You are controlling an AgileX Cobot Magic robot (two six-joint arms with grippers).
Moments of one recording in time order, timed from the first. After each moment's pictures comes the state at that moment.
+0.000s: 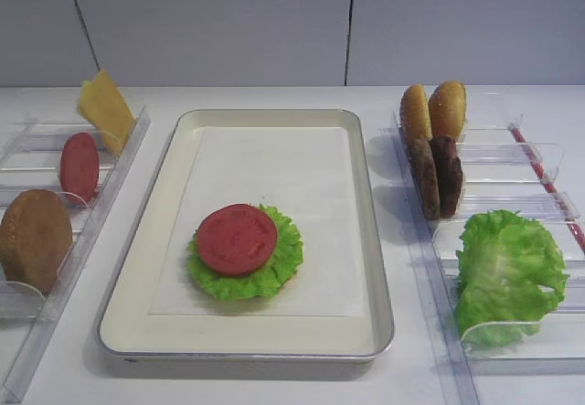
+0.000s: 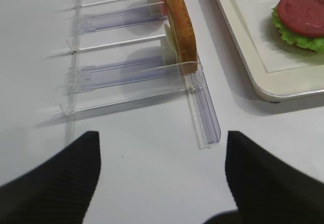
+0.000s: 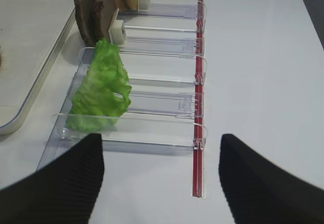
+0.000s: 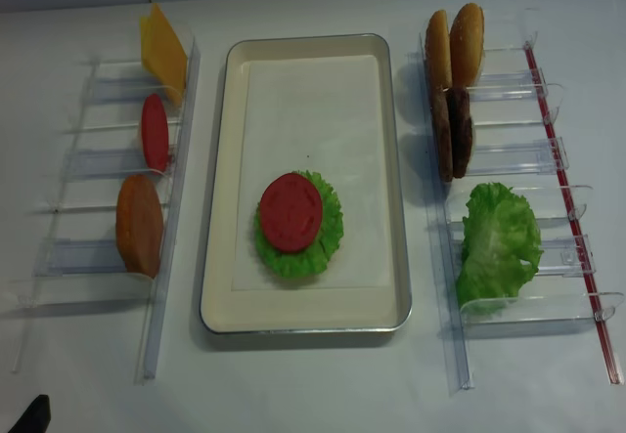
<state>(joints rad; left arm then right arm) -0.10 -0.02 -0.48 0.02 1.19 0.09 0.07 -0.02 -0.47 0.05 1.14 -0.04</state>
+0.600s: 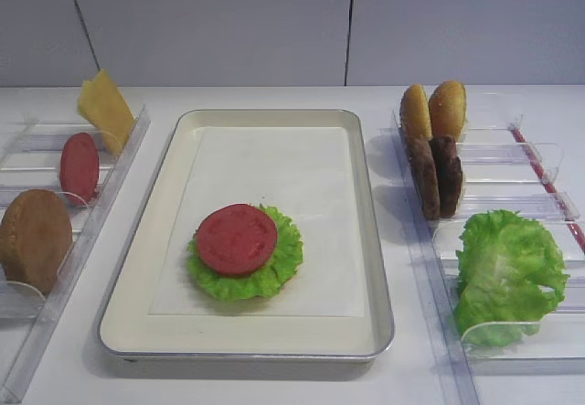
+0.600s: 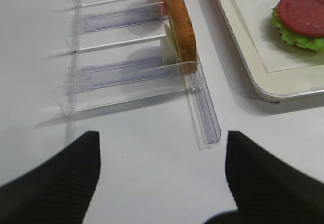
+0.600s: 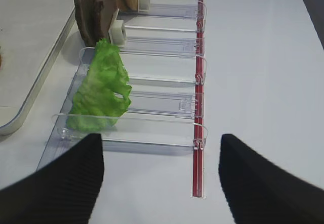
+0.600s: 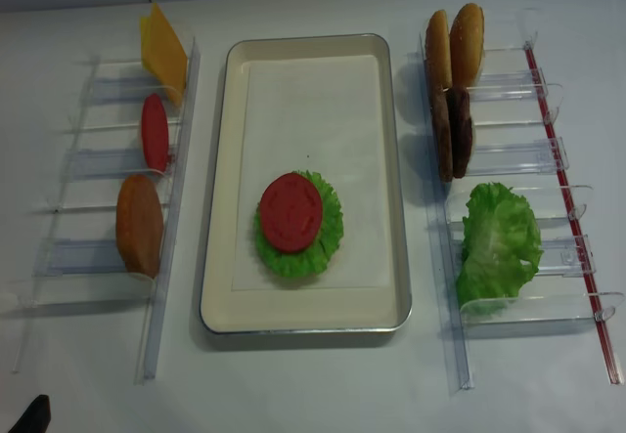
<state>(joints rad) -0.10 -0.02 -0.48 0.02 1.19 0.09 0.07 -0.02 -0.47 0.05 1.14 -0.04</state>
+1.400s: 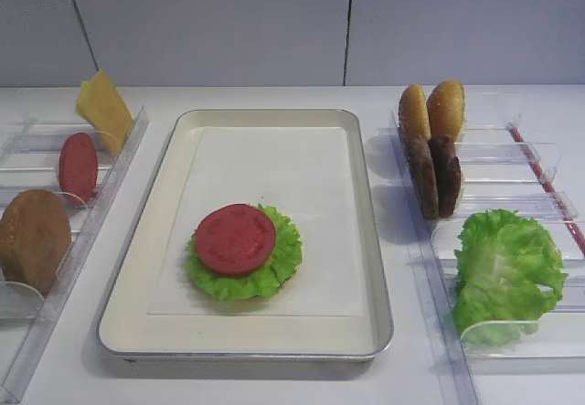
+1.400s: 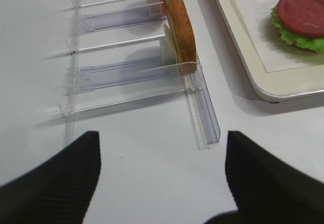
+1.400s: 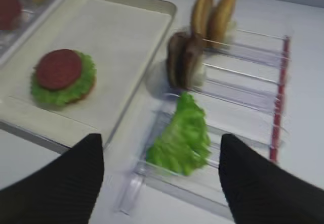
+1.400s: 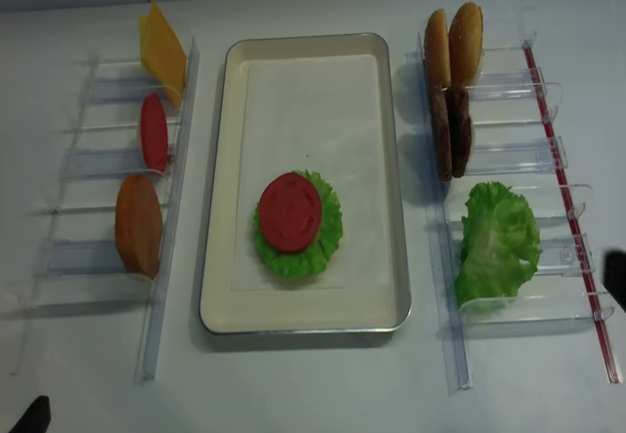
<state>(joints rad) -0.10 -0.02 -0.48 0.02 1.19 0.09 0.07 0.41 -0.72 0.37 1.05 -0.33</state>
